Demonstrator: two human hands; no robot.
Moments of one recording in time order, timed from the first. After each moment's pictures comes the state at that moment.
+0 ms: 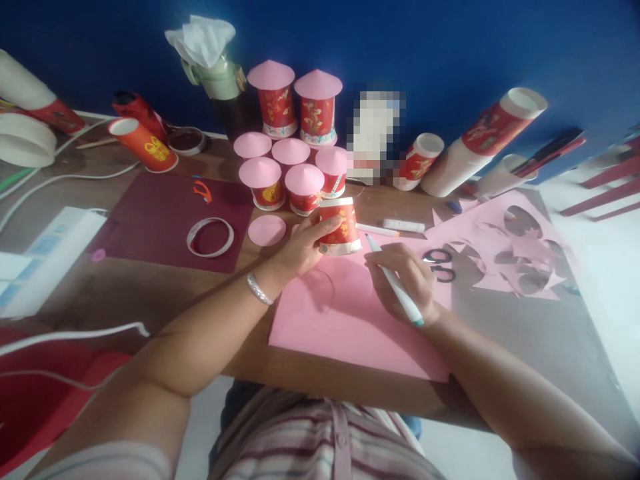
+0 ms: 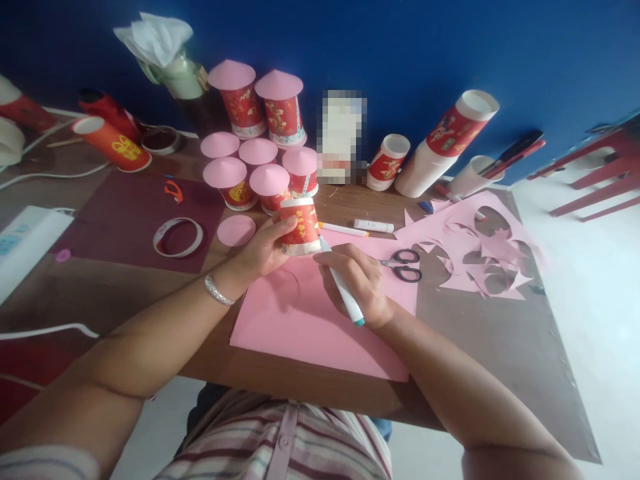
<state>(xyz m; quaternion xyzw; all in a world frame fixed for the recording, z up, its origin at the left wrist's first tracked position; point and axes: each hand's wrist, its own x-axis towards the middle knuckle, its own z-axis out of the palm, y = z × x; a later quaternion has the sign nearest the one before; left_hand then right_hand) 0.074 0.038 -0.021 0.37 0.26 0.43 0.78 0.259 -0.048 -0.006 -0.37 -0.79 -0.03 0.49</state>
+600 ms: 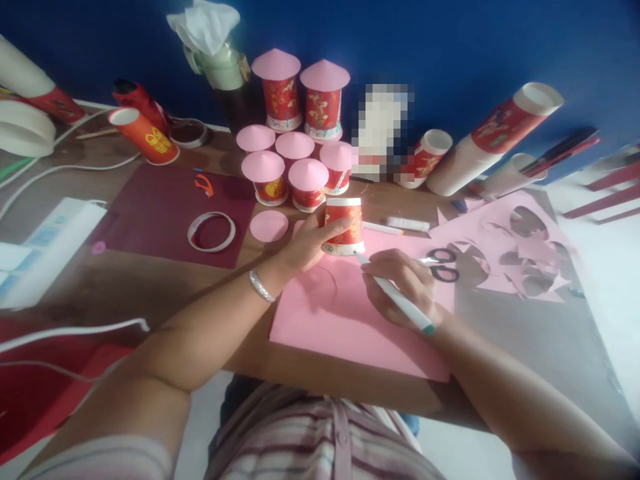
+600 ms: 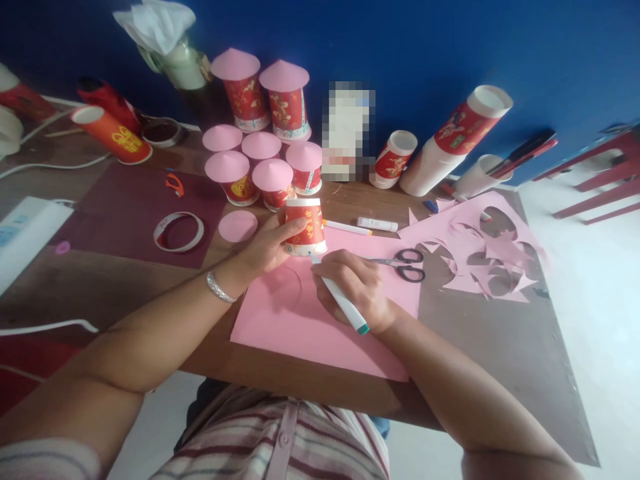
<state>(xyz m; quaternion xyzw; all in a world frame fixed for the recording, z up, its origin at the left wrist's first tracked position) 0.076 0.038 -0.021 0.40 0.26 0.42 0.77 0.256 -0.053 -0.003 -0.35 -0.81 -0.02 0.46</state>
